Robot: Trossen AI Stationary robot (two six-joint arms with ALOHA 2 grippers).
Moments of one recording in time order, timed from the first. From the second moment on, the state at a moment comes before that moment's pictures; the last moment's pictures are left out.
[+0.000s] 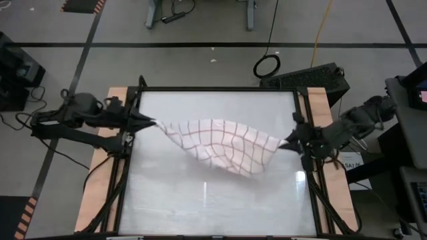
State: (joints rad) left arm -0.08 0.68 1.05 -0.44 -0.01 -0.11; right arm 0.54 0.93 1.28 -0.91 0.39 0.38
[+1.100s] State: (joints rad) left arm -0.11 0.94 1.05 -0.82 -0.15 -0.34; right arm 0.67 1.11 0.87 -0.47 0.19 0.64
